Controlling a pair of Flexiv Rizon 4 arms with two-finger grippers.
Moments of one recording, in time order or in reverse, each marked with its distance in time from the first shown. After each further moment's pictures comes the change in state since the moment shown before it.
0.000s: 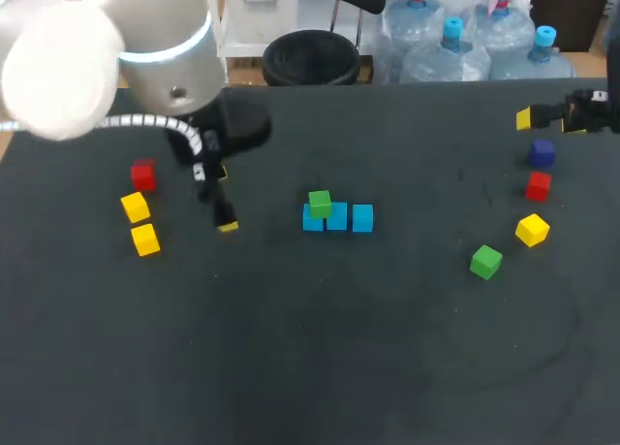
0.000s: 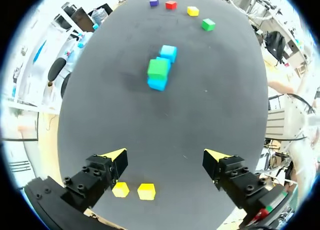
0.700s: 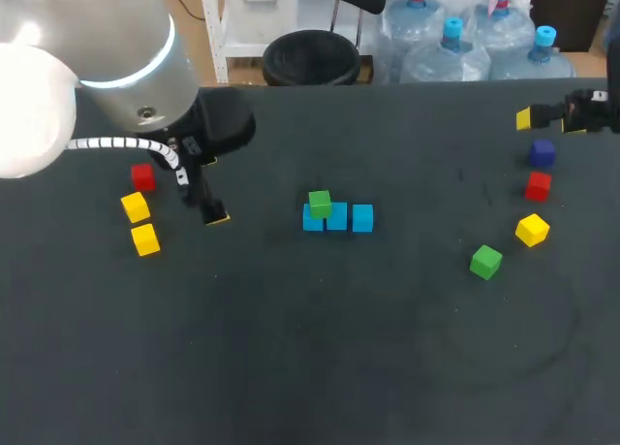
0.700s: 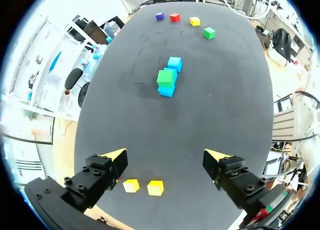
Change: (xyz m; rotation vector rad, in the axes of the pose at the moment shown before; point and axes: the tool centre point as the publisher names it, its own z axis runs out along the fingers) left arm 0.003 0.003 -0.028 -0.150 -0.085 0.008; right arm 0.000 0.000 0.000 0.000 0.000 0.000
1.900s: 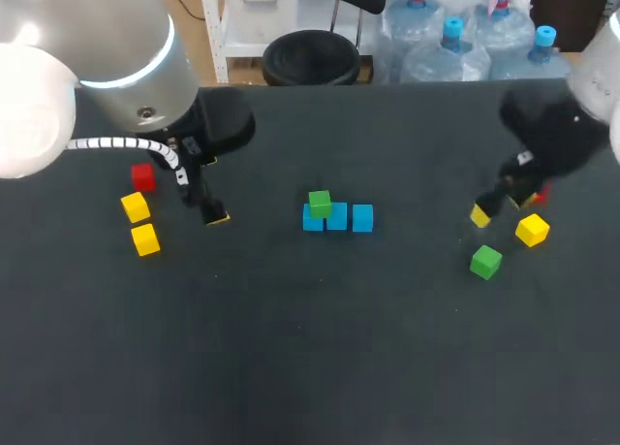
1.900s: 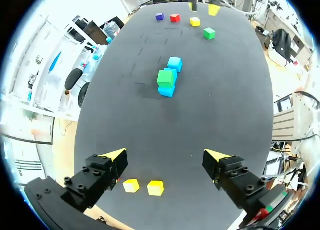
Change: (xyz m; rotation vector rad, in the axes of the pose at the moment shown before) left arm 0.000 0.000 0.000 0.000 -0.001 0.000; right arm 0.123 0.049 0.025 -0.028 0.645 -0.276
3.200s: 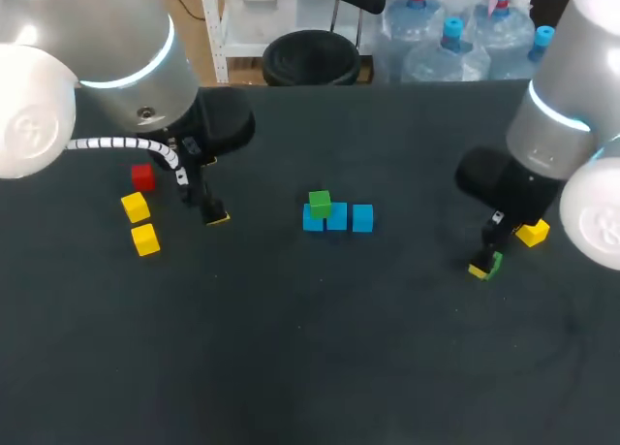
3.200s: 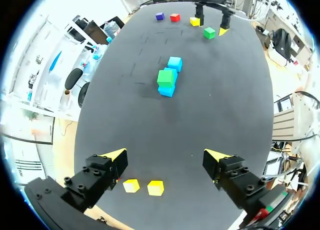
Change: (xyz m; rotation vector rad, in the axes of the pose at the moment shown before) left arm 0.000 0.000 0.000 0.000 0.000 0.000; right arm 0.024 -0.008 0.059 0.162 0.162 -0.342
